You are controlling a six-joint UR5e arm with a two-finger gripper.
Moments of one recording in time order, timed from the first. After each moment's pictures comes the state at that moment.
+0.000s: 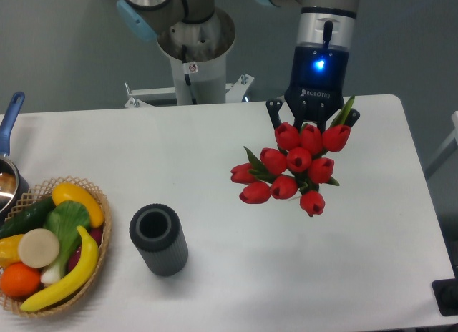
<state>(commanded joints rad) 2.74 -1.62 -1.74 -0.82 1.16 0.83</state>
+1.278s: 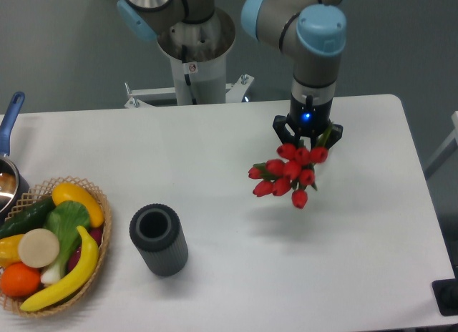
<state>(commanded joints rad) 2.73 -1.75 -1.90 -0.93 1.47 1.01</state>
